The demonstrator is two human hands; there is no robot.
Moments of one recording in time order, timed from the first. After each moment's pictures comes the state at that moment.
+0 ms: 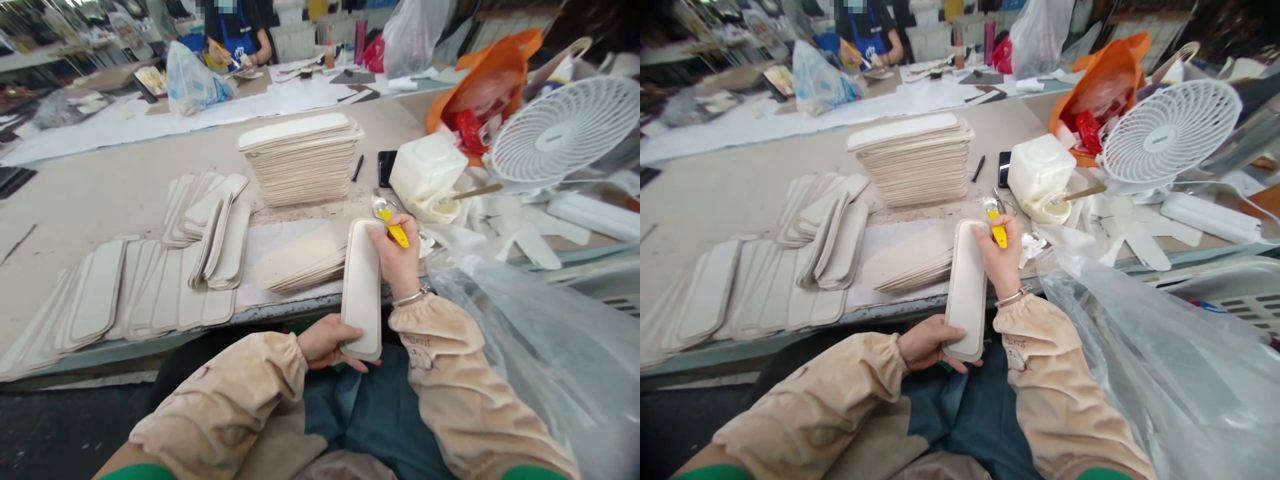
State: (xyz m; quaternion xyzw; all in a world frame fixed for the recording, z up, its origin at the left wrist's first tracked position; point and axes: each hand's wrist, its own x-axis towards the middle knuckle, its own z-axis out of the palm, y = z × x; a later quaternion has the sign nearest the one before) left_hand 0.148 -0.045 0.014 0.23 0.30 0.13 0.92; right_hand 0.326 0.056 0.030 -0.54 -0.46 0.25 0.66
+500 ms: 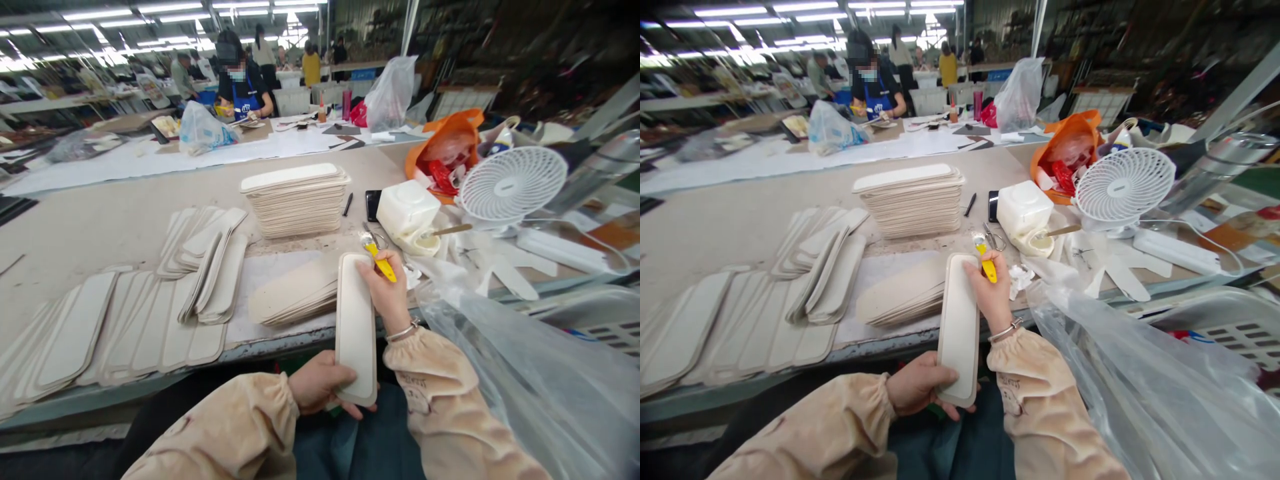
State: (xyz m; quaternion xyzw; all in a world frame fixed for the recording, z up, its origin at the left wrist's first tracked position) left_hand 0.149 -0.049 0.009 0.30 0.29 0.15 0.90; right_hand 0.323 0.053 0.038 -0.52 -0.44 0.29 0.67
